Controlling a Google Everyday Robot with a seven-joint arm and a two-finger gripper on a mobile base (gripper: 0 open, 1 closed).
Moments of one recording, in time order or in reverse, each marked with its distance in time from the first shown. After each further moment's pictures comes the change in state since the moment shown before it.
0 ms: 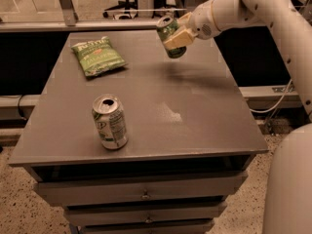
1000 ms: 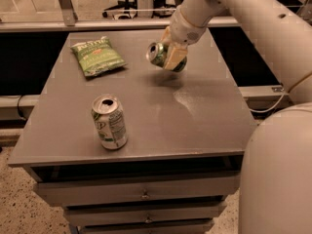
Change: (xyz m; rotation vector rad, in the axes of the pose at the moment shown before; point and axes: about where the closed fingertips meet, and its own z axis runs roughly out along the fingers) arm 0.024 0.061 0.017 -0.249 0.461 -0.440
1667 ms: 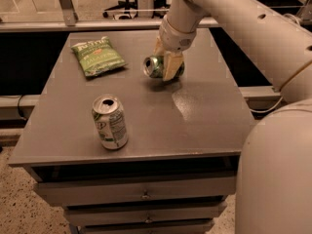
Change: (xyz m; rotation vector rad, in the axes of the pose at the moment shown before) arm -0.009 0.019 0.016 -0.083 0.106 -0.161
